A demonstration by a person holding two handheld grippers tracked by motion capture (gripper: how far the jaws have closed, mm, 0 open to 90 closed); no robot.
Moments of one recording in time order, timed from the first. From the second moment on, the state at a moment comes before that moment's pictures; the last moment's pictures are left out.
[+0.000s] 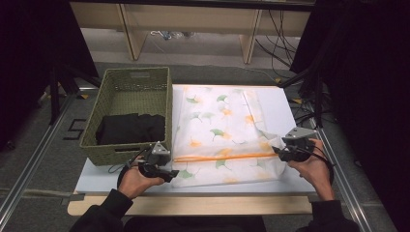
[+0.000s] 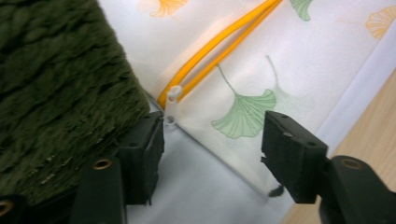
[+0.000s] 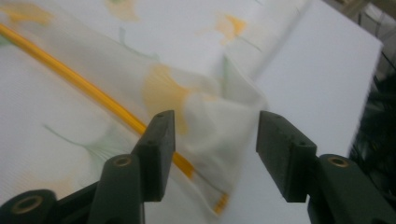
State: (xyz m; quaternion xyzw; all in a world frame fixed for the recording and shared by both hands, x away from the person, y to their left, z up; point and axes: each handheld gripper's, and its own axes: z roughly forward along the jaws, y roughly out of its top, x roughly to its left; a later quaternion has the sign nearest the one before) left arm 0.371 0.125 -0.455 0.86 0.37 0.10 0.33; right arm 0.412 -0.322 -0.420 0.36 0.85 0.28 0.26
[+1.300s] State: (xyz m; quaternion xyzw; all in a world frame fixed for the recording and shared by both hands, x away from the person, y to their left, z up) left arm 0.345 0.131 -0.461 0.85 0.38 0.11 0.36; right arm 0.461 -0.190 -0.462 0.18 0.93 0.21 0.24
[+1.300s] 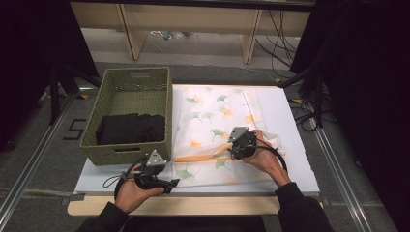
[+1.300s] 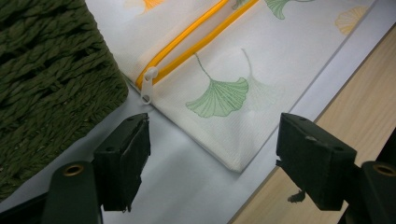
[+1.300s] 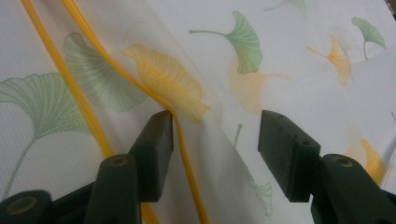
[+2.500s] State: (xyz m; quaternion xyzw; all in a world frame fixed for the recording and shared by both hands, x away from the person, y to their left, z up) left arm 0.353 0.134 -0.396 0.84 0.37 0.13 0.38; right arm 0.469 -0.191 -0.419 0.16 0.91 0.26 0.27
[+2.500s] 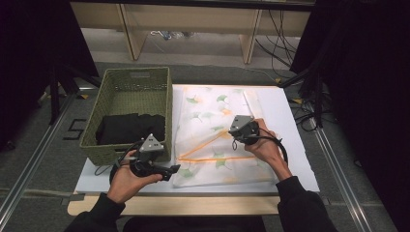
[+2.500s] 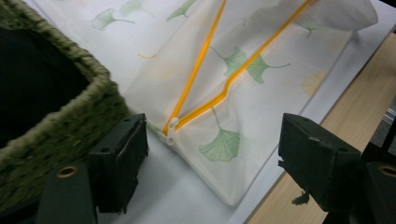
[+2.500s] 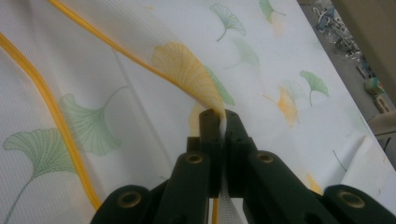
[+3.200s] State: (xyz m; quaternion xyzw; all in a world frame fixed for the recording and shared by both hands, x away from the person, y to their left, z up) left arm 0.378 0.158 -0.355 0.84 0.38 0.16 0.36; right arm 0.471 -0.193 -0.414 0.15 0.92 0.25 0.27
